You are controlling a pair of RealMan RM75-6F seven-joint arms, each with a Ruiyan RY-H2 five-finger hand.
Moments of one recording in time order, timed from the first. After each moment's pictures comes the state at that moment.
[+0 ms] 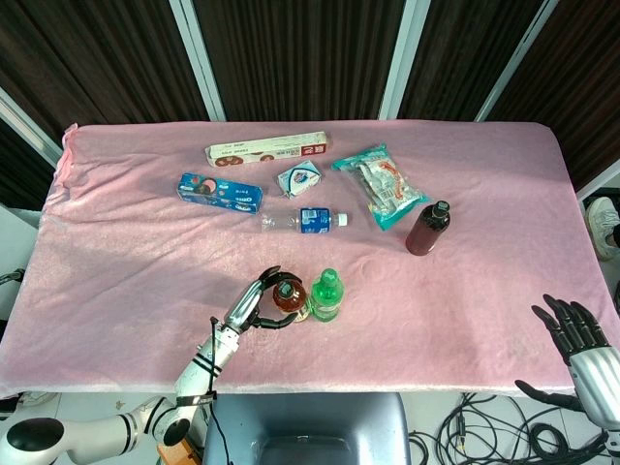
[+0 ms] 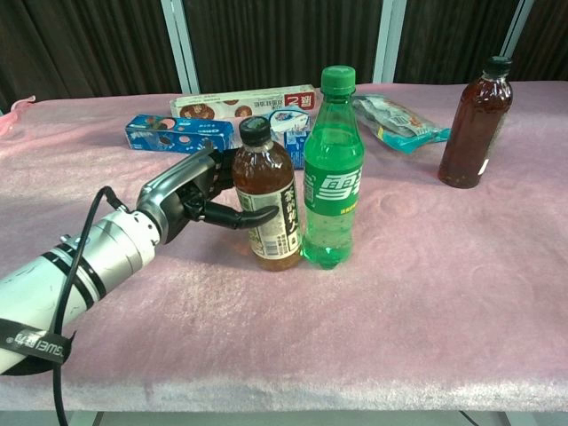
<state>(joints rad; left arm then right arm) -0.70 -1.87 -0.17 -1.19 1.43 1.06 -0.71 0.00 -1.02 -0.07 -1.53 -1.78 1.65 0.19</state>
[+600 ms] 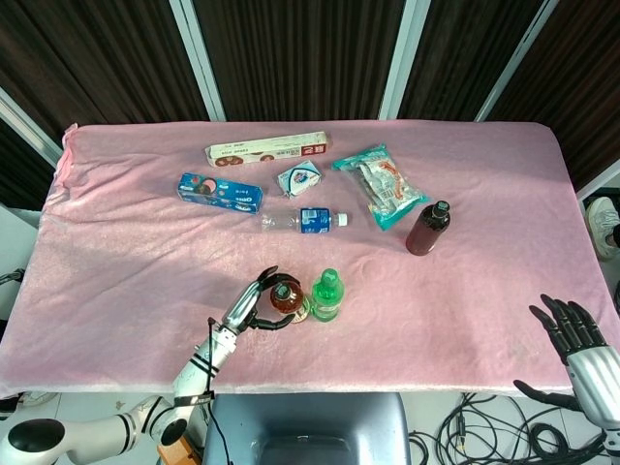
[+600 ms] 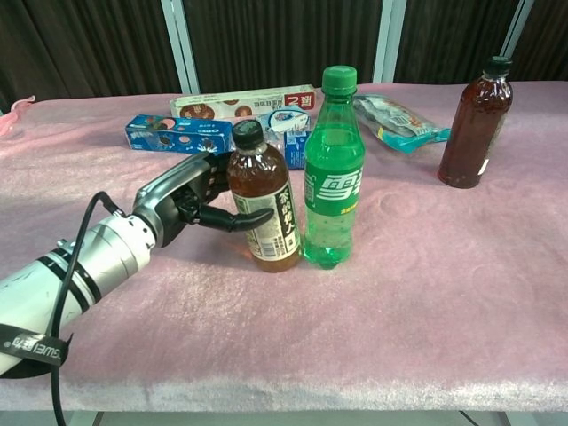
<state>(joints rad) -0.69 -1.88 -0.15 -1.14 1.47 1.07 -0.80 0.00 -1.02 -0.07 -1.54 -1.78 1.65 0.18</state>
